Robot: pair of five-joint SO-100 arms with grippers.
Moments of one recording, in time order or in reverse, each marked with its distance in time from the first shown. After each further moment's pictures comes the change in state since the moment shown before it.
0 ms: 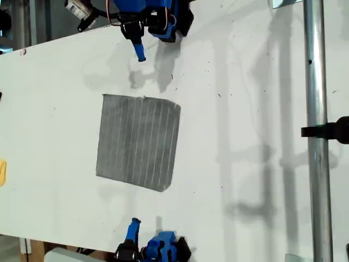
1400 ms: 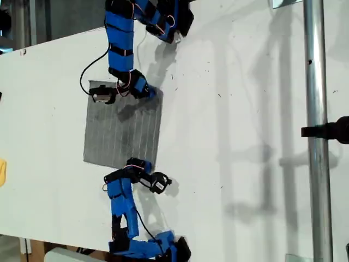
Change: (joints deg) arm 0 -10.0 -108.6 -39.1 -17.0 16.3; arm 1 9.4 -71.7 4.6 -39.6 -15.5
